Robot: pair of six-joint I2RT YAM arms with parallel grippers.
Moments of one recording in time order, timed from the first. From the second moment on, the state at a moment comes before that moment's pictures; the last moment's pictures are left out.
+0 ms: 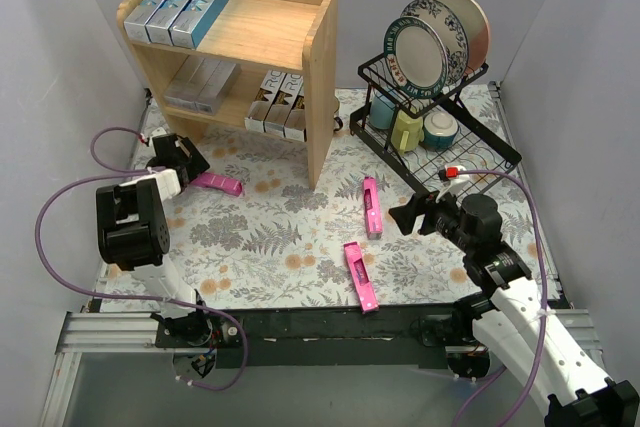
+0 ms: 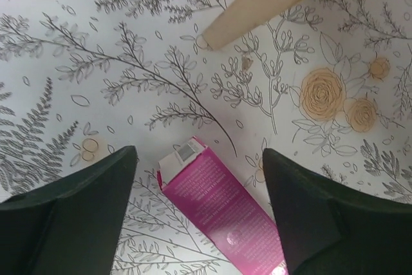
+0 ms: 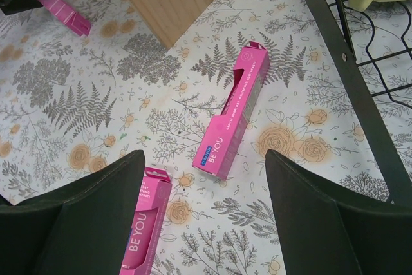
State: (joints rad) left arm 0.18 1.76 0.92 0.12 -0.12 -0.43; right arm 0.39 0.58 0.44 -0.16 -0.23 0.28
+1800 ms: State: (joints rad) left arm -0.44 1.32 0.64 -0.23 -0.31 -0.56; right arm 0.39 0.57 0.43 -0.14 -0.24 0.28
